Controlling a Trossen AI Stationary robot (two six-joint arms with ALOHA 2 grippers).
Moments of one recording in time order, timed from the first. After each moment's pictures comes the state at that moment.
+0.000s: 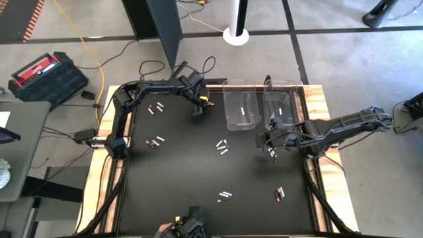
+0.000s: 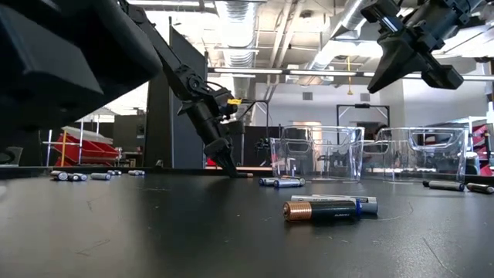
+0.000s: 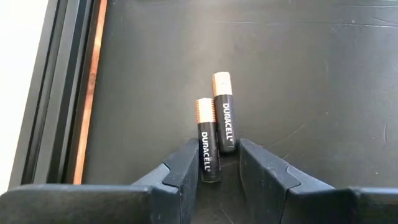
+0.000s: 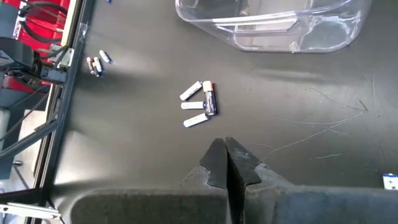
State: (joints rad) left arm 0.69 2.12 1.41 -0.30 0.25 0.65; right arm 0.18 0.98 0.75 -0.62 0.38 1.43
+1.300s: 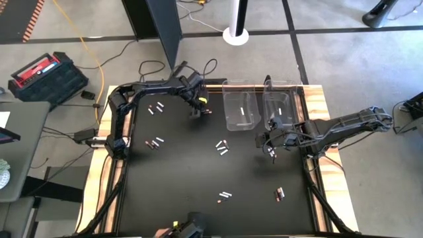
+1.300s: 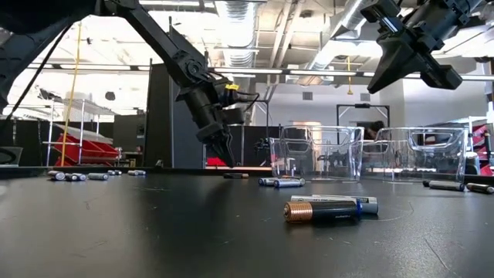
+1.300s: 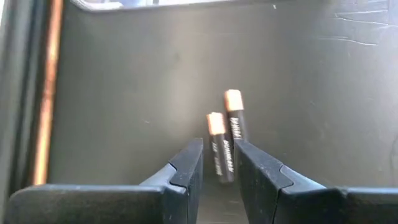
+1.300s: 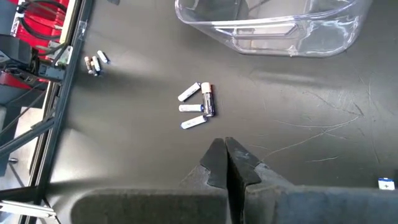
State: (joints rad) left arm 0.66 2.03 1.41 -0.45 0.29 0.65; right arm 0.18 0.98 0.75 -0.62 0.38 1.41
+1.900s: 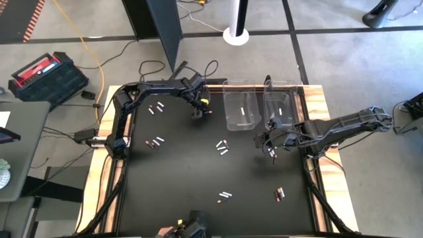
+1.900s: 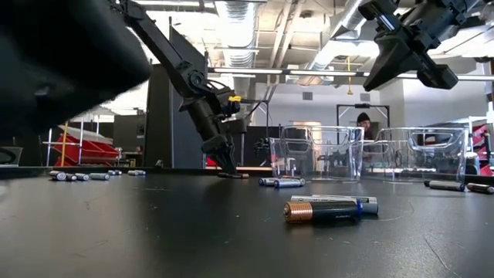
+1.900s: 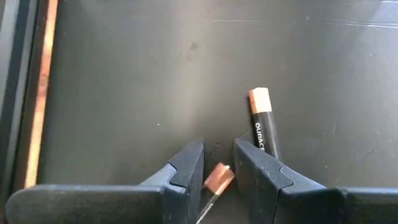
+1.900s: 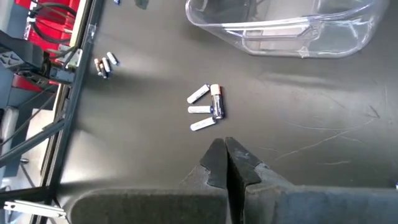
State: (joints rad) left arm 0.66 2.12 1.42 -0.37 0.26 0.65; right arm 0.18 0.98 0.75 -0.58 0.38 1.41
